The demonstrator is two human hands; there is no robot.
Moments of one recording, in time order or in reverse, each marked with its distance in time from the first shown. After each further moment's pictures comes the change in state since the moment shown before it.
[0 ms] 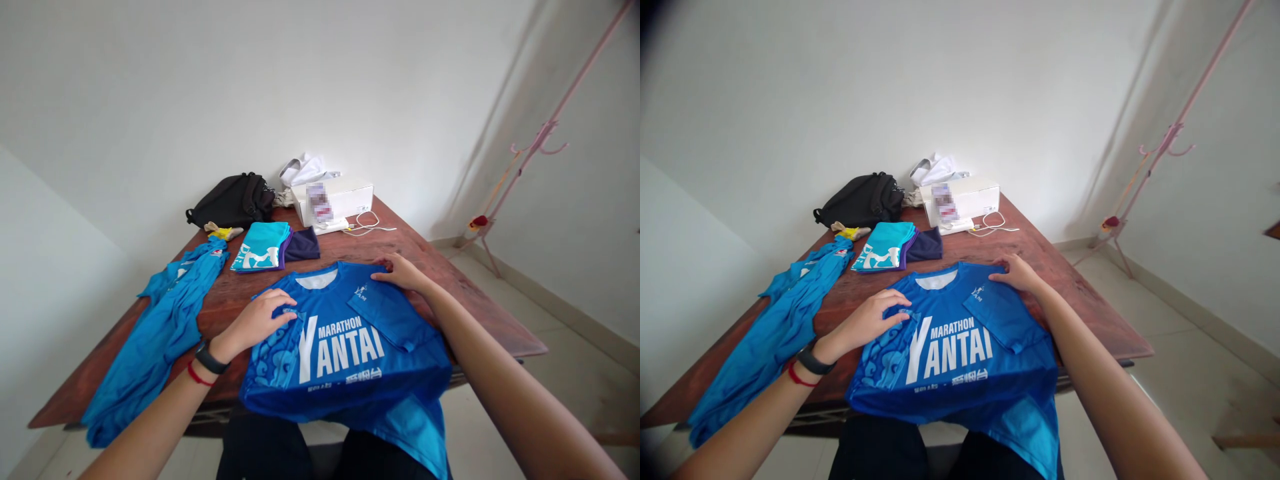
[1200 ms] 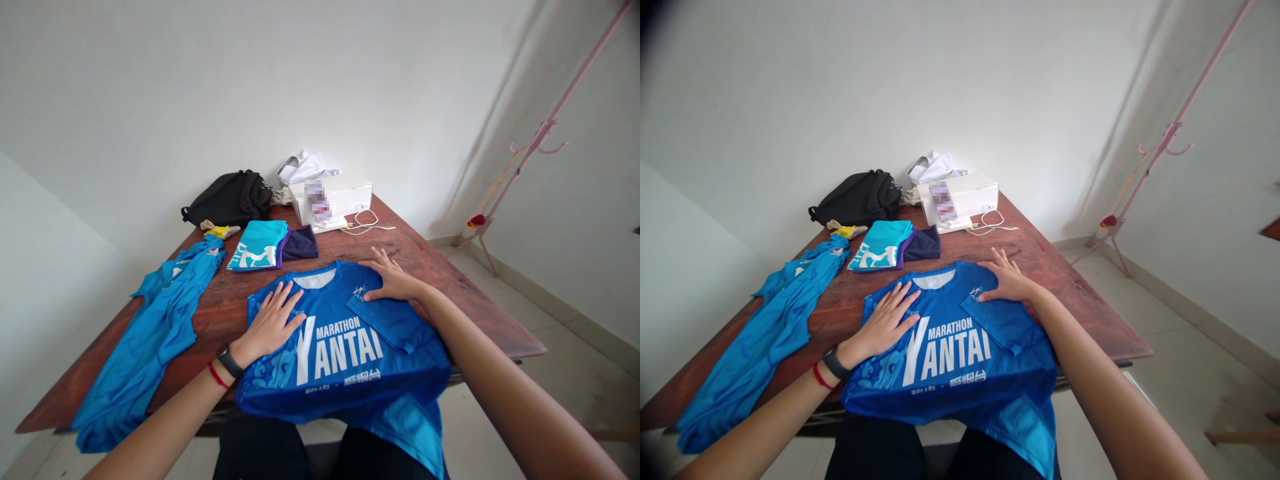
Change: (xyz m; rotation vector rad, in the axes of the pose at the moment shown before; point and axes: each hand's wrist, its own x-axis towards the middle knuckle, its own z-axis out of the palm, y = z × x) left_hand 0.001 -0.026 0.061 0.263 -0.003 -0.078; right_hand -0.018 -0.034 0.003 -0.294 -0.346 -0.017
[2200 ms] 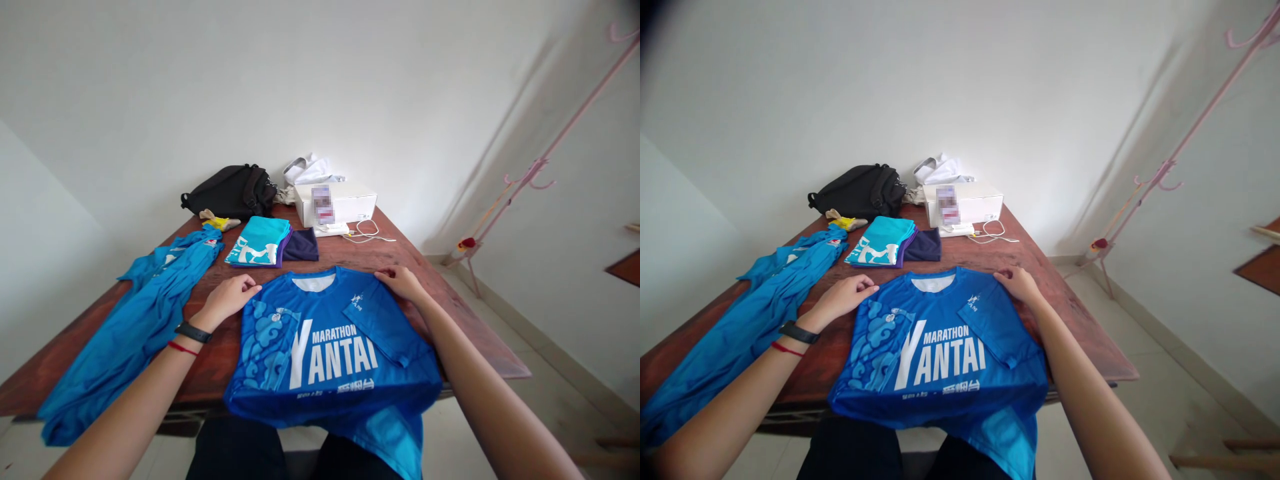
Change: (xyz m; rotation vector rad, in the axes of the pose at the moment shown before) left_hand 0.010 -0.081 -0.053 -0.161 0.047 -0.445; right_hand 0.017 0.036 -0.003 0.036 0.357 0.245
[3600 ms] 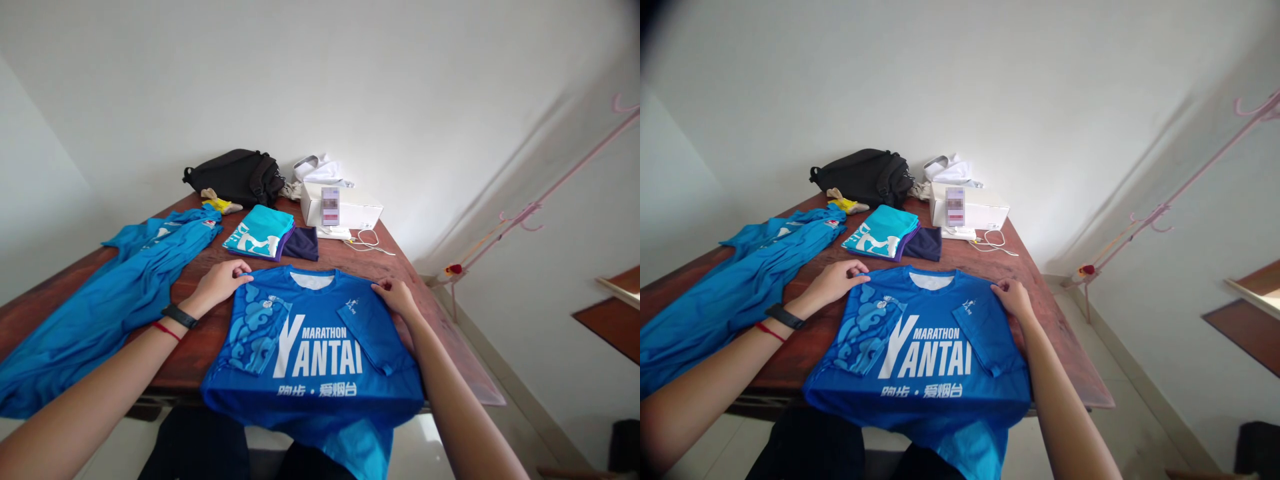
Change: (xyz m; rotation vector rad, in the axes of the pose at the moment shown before) left_hand 0.001 -0.019 0.014 -0.204 0.162 0.048; right_hand 0.000 0.000 0.001 0.005 0.044 0.017
